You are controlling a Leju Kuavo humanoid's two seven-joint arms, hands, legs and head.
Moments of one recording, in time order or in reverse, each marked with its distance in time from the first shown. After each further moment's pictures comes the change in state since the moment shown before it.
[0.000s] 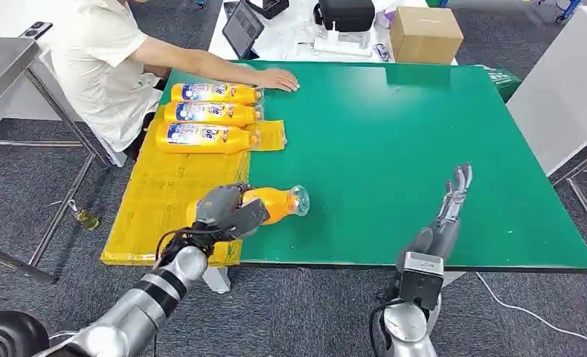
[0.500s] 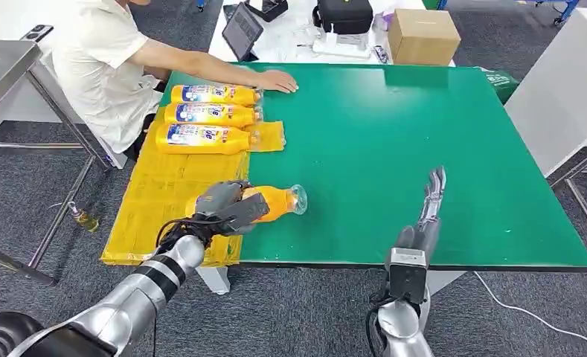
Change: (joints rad) left arm -0.078 -0.002 -0.002 0.150 -0.038 -0.038 0.017; right arm -0.031 -0.044 0.043 0.118 -0.043 -0.001 0.000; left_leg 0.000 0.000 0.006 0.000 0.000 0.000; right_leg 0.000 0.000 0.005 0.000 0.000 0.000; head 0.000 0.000
